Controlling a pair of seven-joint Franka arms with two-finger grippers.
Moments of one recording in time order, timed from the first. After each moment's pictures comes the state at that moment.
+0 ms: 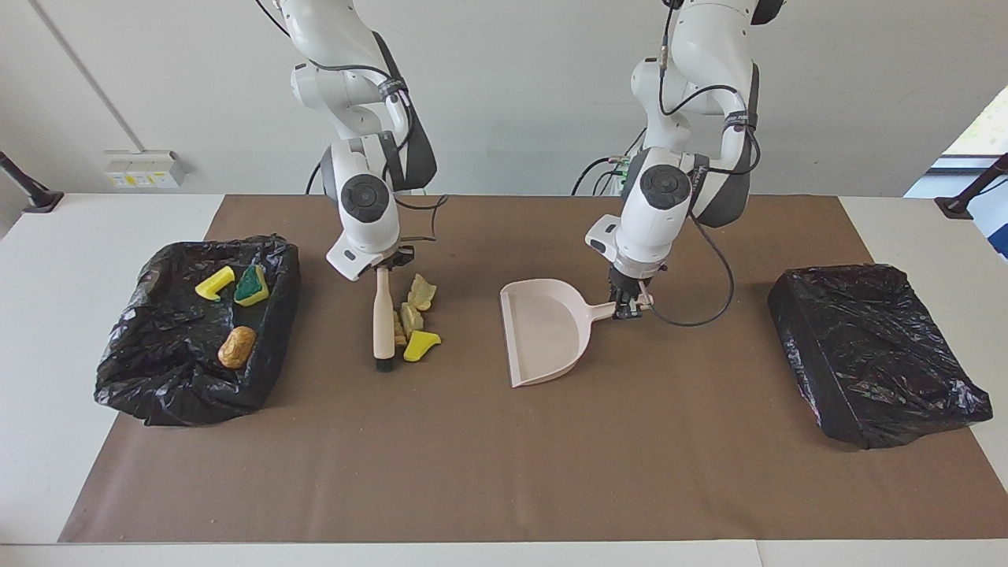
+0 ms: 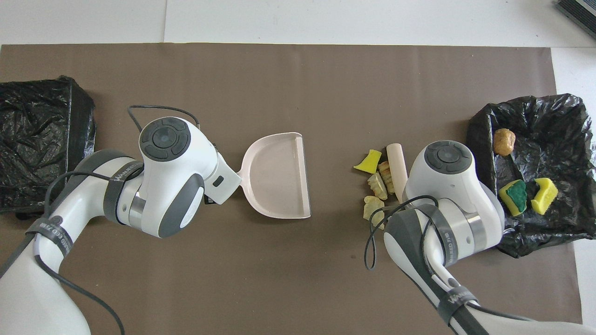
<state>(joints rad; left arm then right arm) -0.41 0.20 -0.05 -1.98 0.00 2.14 1.10 0.21 0.10 0.09 -2.16 -0.03 1.88 0.24</state>
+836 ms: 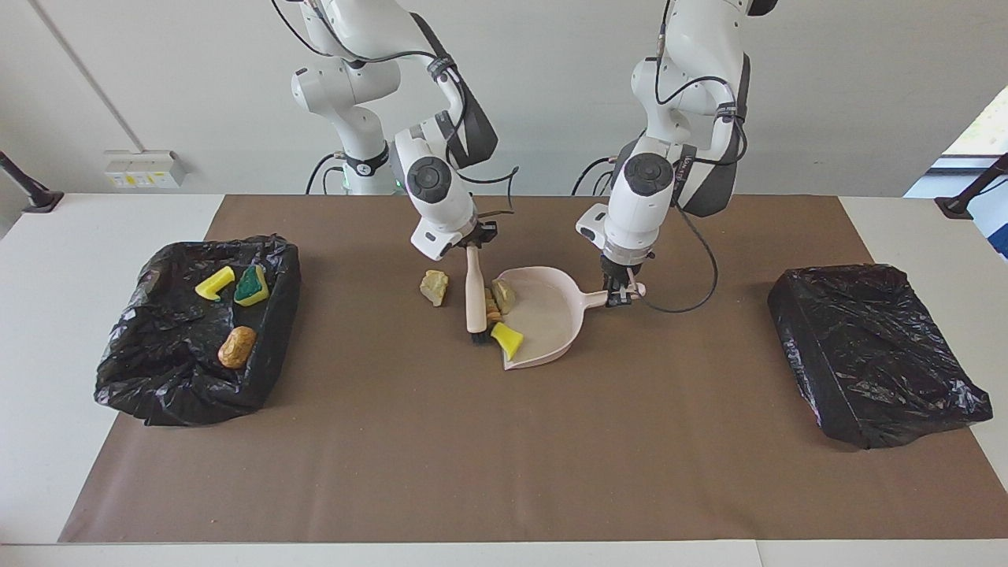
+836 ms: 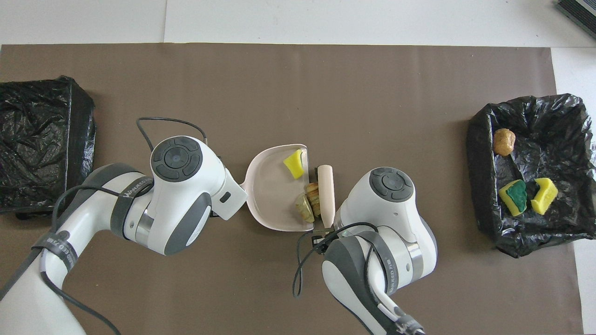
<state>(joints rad) -0.45 0.15 -0.05 -2.04 0.02 2.15 1.06 0.45 0.12 0.09 -2.15 0.40 1.99 0.27</state>
